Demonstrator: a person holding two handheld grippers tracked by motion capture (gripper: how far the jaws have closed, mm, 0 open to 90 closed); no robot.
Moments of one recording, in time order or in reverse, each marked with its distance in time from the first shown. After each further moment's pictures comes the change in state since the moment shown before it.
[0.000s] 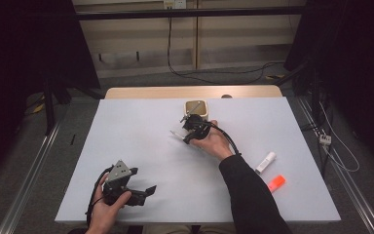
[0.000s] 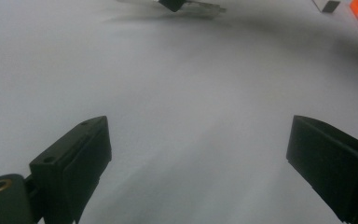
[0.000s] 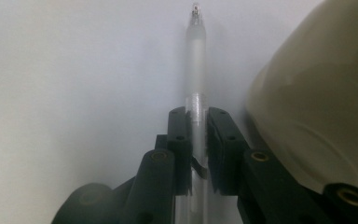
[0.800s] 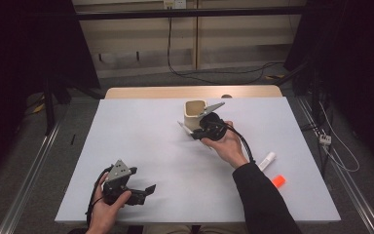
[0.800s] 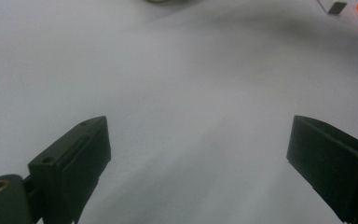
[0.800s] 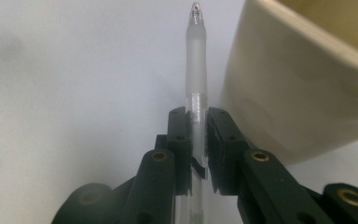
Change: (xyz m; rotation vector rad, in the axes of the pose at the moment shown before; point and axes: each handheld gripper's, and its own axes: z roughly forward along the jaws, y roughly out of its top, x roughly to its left) left arm 0.001 0.000 0.000 -0.004 0.019 -0.001; right arm 0.000 -0.029 -0.051 -0.228 -0.039 0.056
